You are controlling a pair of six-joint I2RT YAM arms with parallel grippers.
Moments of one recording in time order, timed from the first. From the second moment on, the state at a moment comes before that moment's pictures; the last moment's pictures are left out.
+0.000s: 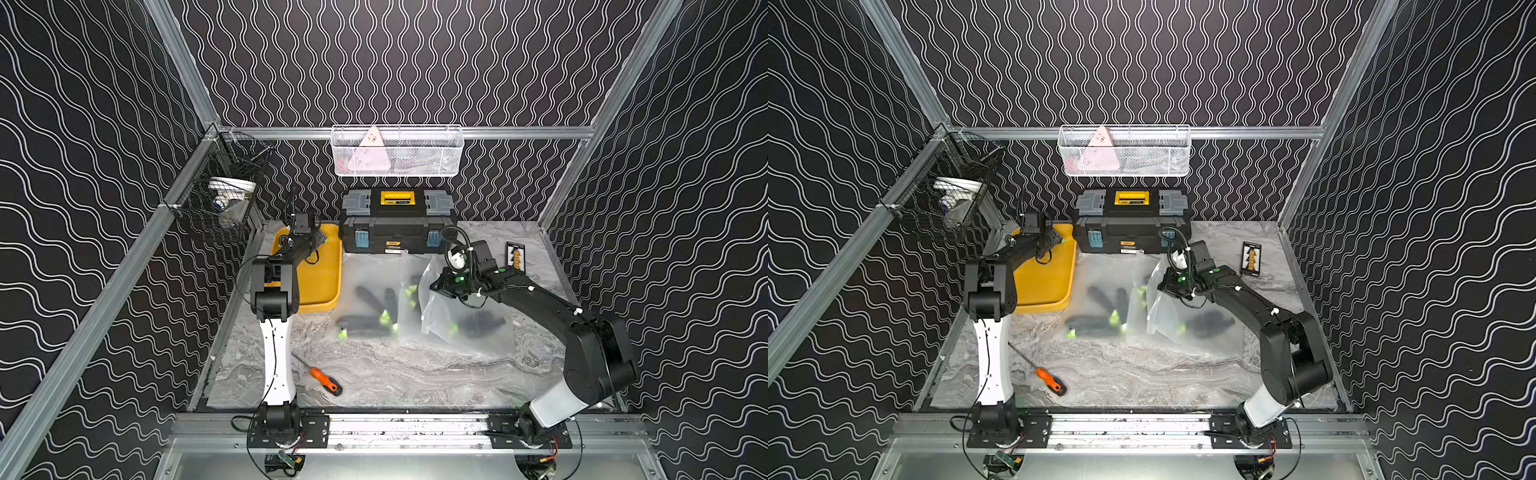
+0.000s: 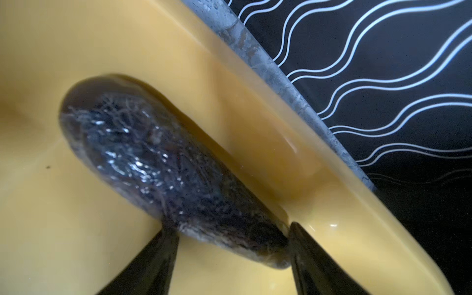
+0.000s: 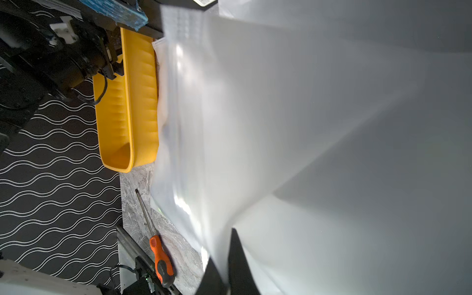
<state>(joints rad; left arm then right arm) 0.10 2.41 1.89 -0.26 -0.13 -0.78 0.40 1.61 1.11 -0.41 -0.42 0.66</state>
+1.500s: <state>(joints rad) 0.11 2.33 1.83 -0.33 -0.13 -0.83 0.40 1.63 1.07 -0.36 -0.47 0.68</state>
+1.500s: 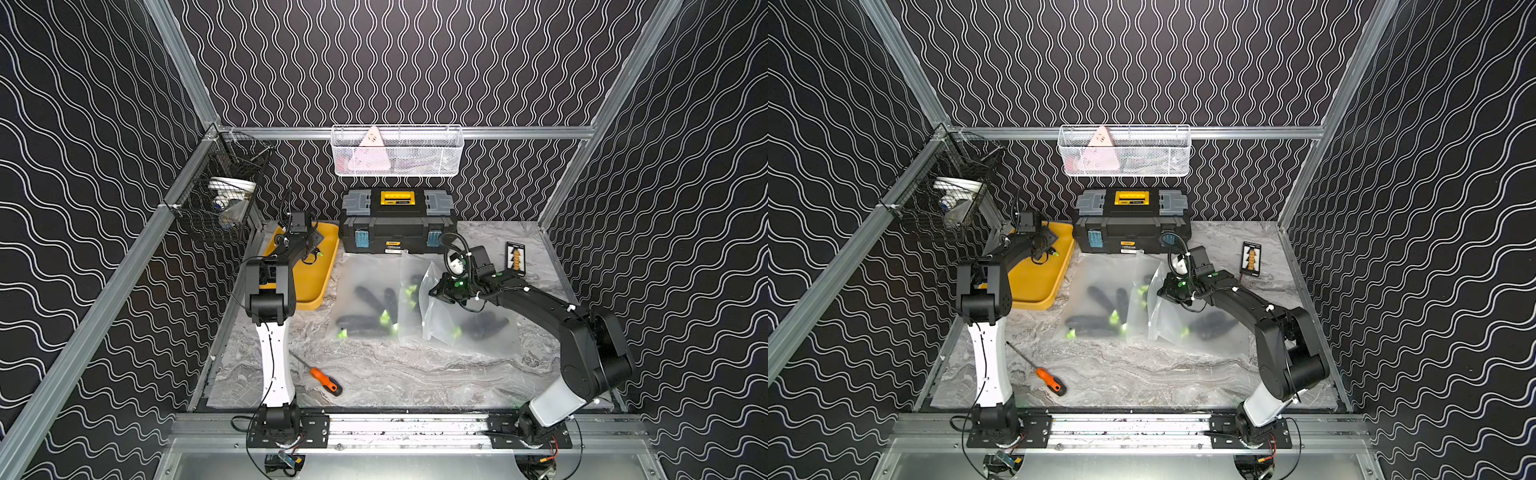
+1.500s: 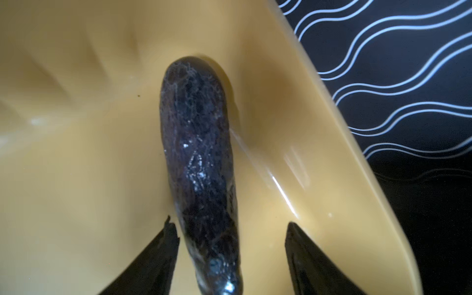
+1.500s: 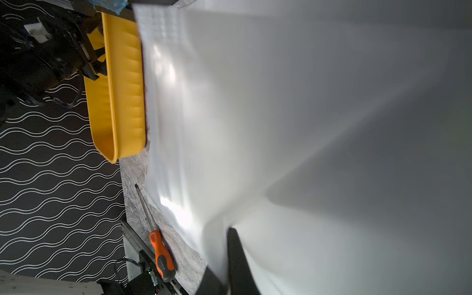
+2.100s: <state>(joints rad) 0.11 2.41 1.91 -0.39 -0.19 -0.76 0.39 1.64 1.07 -0.36 -0.48 0.68</state>
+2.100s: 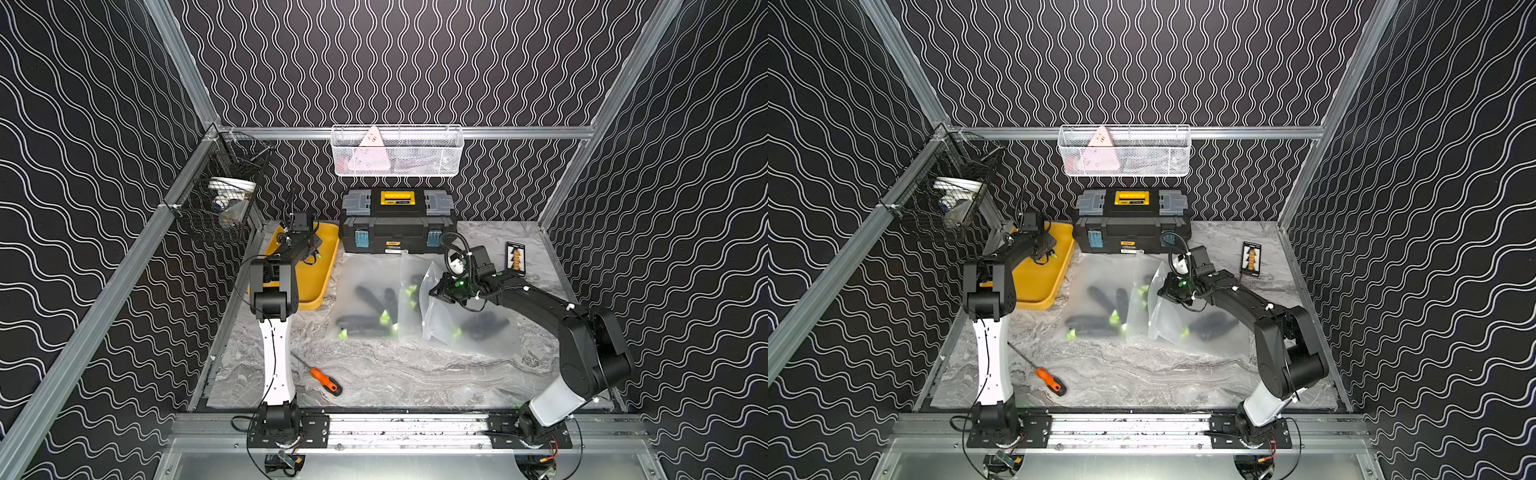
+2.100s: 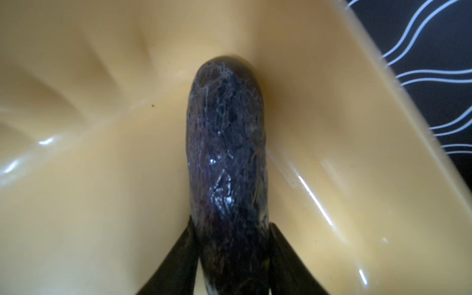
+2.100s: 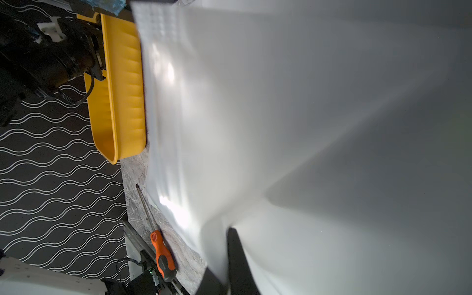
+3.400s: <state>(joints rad) -0.41 1.42 1.18 -0.50 0.28 -0.61 0.39 1.56 1.04 -0.34 -0.40 0.65</state>
